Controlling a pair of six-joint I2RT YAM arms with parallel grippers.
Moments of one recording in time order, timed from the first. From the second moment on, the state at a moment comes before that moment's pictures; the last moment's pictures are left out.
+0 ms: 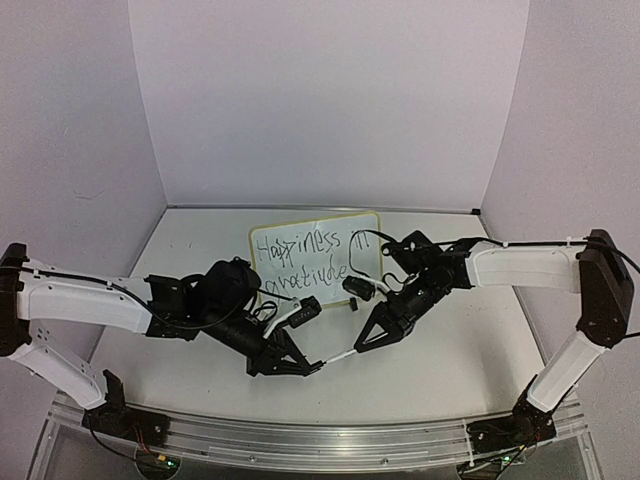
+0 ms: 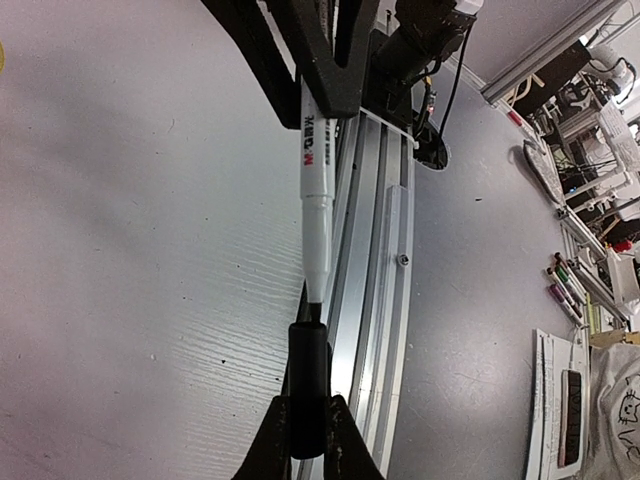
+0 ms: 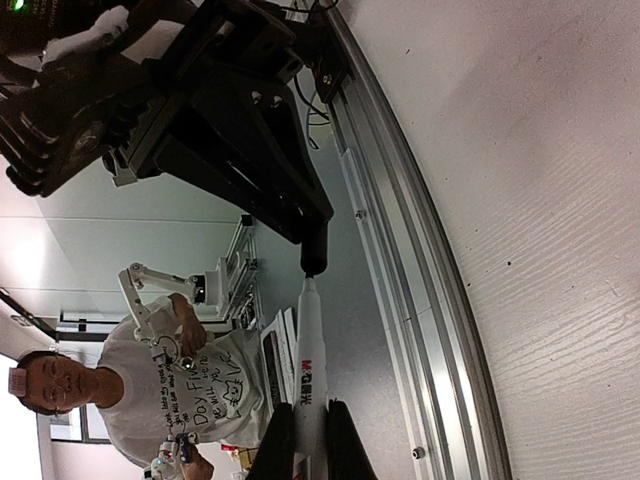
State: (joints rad) left arm -1.12 1.38 0.82 -0.13 0.54 -0.17; right arm 0.73 1.64 1.06 -0.61 -1.20 0.16
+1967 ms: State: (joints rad) left arm -1.13 1.47 0.92 -0.16 0.56 -0.13; right arm 0.80 1.70 1.14 -0.66 -1.15 0.15
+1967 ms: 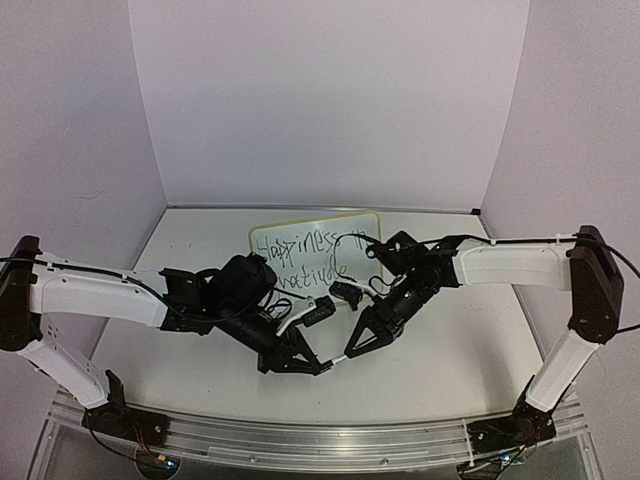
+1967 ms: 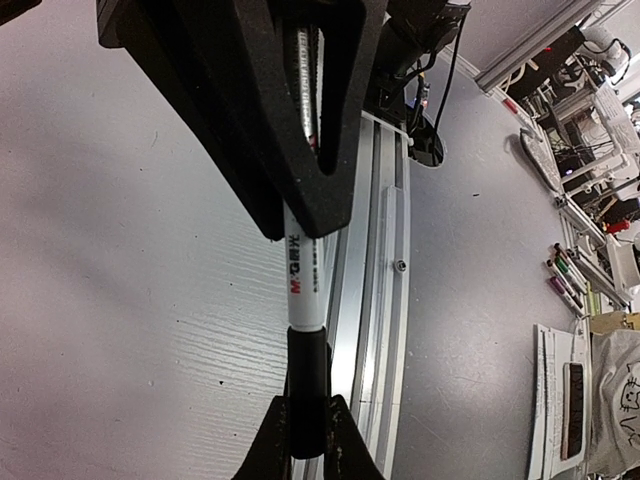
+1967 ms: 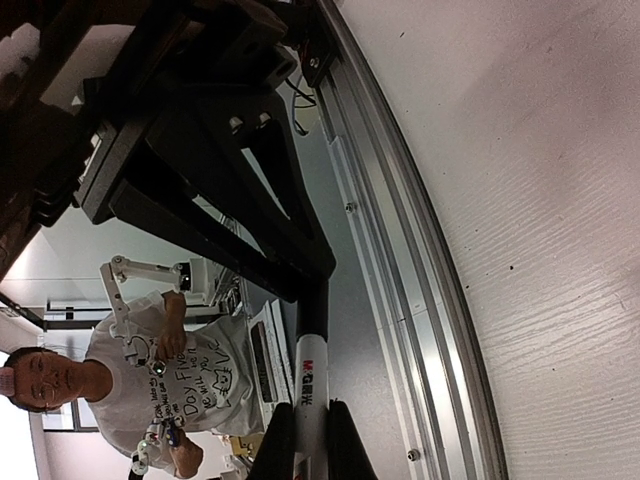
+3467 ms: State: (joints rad) left arm -1.09 1.50 0.93 -0.18 0.62 -0.10; right arm 0.81 1.72 1.16 -0.65 -1.13 0.20
